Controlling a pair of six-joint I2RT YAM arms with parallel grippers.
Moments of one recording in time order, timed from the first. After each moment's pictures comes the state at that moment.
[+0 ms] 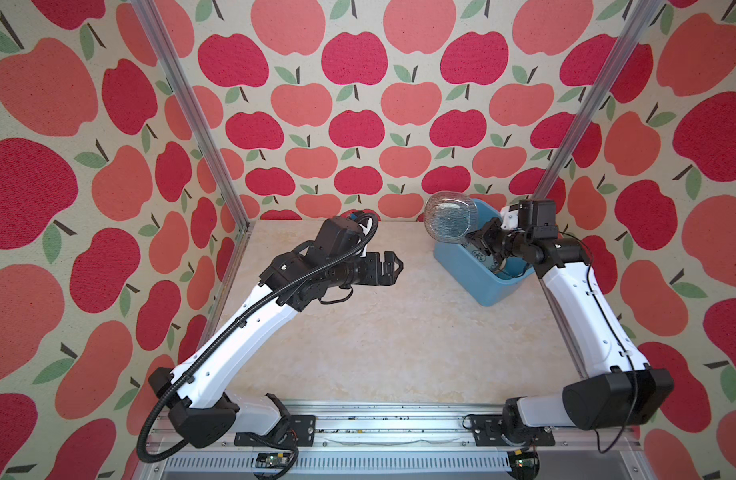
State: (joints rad) left arm -0.79 1.42 1.72 -0.92 0.09 -0.53; right arm 0.14 1.40 1.49 -0.73 -0.42 0.92
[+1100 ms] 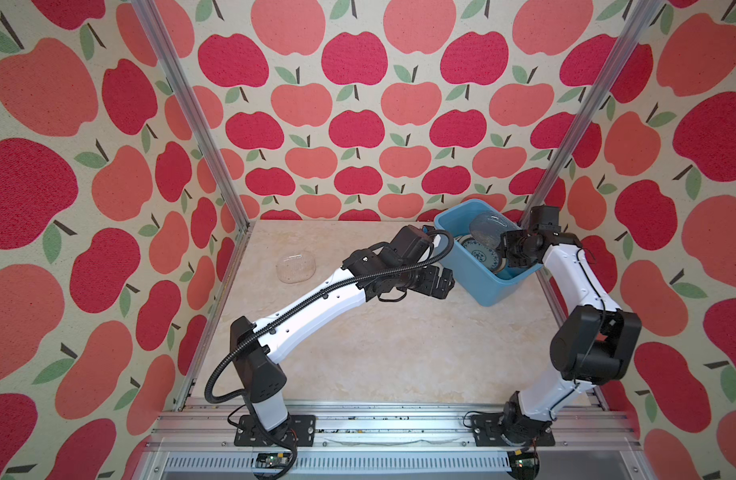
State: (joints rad) left arm -0.95 1.72 1.81 -0.79 0.10 -0.44; right arm -0.05 1.71 1.53 -0.74 -0.22 1.33
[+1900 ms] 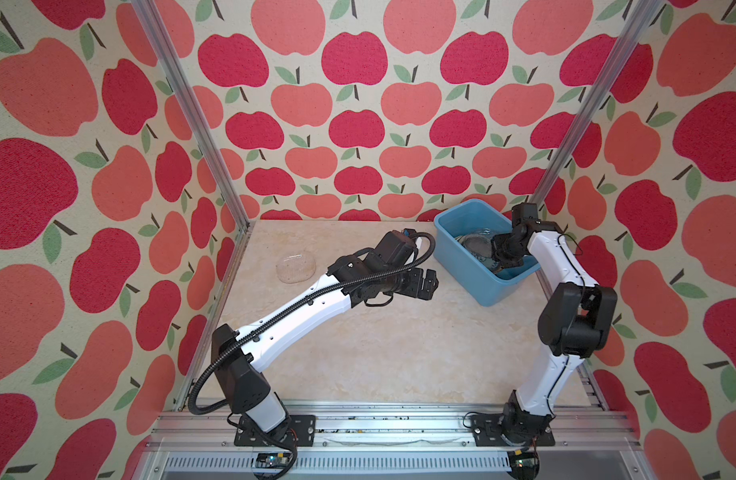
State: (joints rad) left arm -0.91 1.62 1.67 -0.76 0.06 -0.48; right arm -0.01 1.91 1.71 -0.93 -0.08 1.31
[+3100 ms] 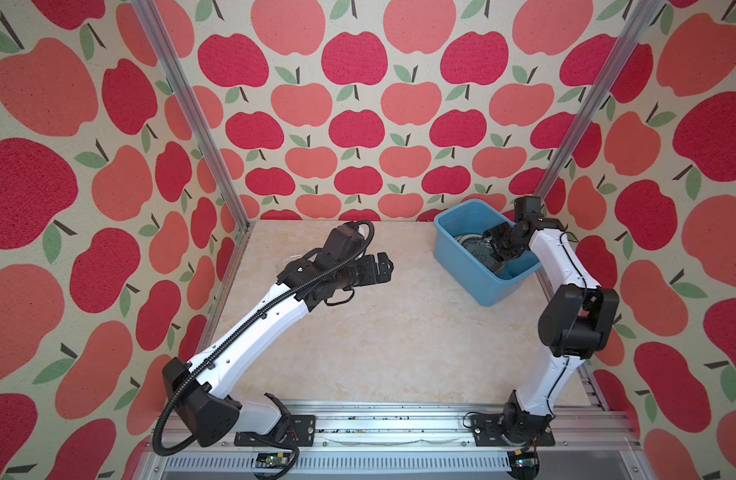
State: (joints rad) left arm -0.64 1.35 1.44 -0.78 0.03 -0.69; right arm 0.01 1.88 1.75 -0.83 -0.25 0.95
